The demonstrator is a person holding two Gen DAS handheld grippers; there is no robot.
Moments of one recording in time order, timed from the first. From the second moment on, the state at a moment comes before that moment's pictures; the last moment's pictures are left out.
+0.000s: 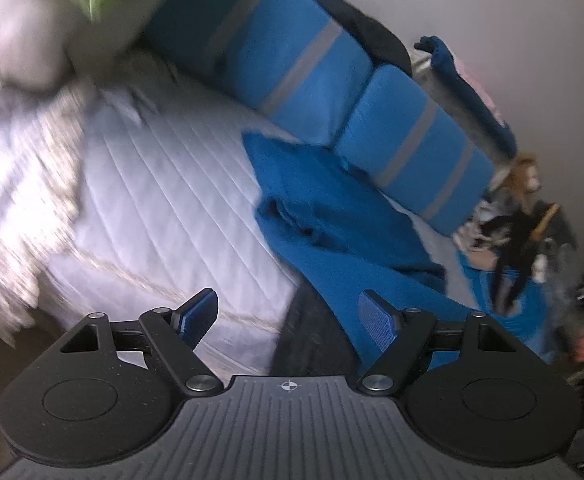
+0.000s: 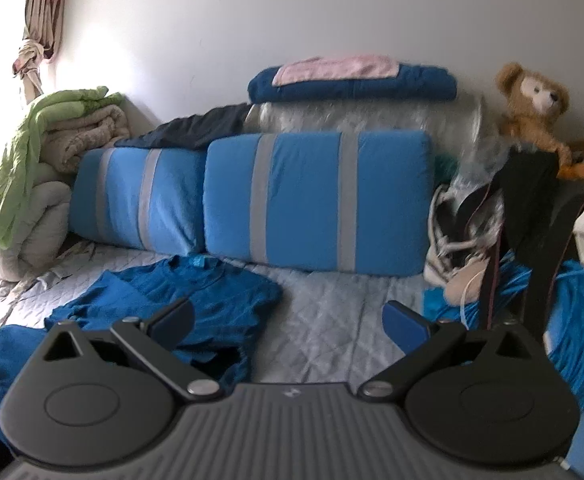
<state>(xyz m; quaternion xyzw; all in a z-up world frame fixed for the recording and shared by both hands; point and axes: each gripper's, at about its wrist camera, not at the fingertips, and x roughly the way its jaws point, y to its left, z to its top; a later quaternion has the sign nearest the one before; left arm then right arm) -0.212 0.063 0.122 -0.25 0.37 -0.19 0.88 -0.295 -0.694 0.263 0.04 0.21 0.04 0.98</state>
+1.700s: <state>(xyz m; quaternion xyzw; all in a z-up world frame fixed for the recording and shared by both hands) -0.199 0.027 0.070 -0.37 0.41 -0.27 0.79 -0.321 -0.663 0.032 0.47 0.30 0.30 0.78</state>
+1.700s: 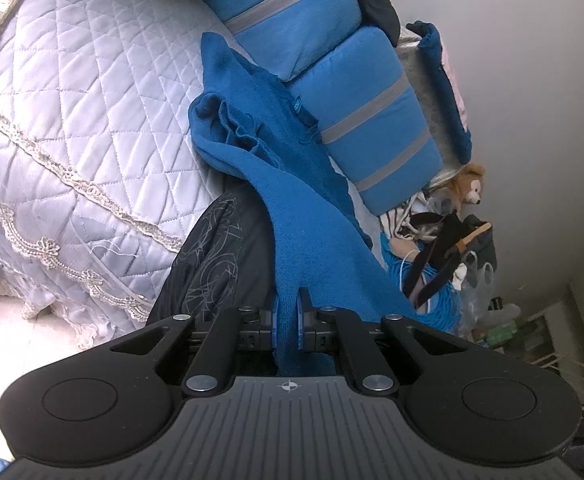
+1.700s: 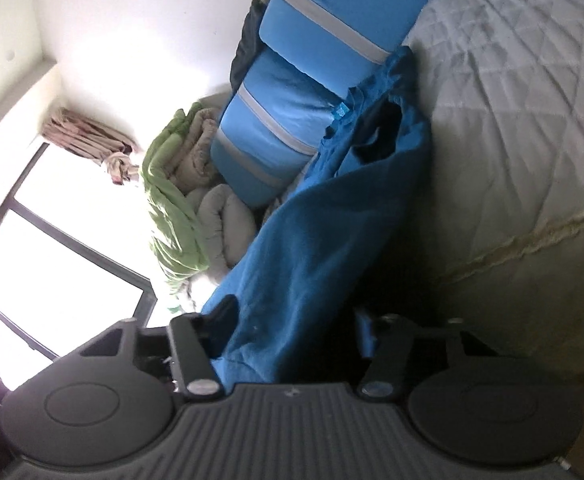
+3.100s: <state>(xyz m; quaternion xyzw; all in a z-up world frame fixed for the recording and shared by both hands) -0.190 0.021 0.131 -0.42 0.29 -0.29 0.81 -0.298 -0.649 0.139 0.45 0.21 0.24 0.84</state>
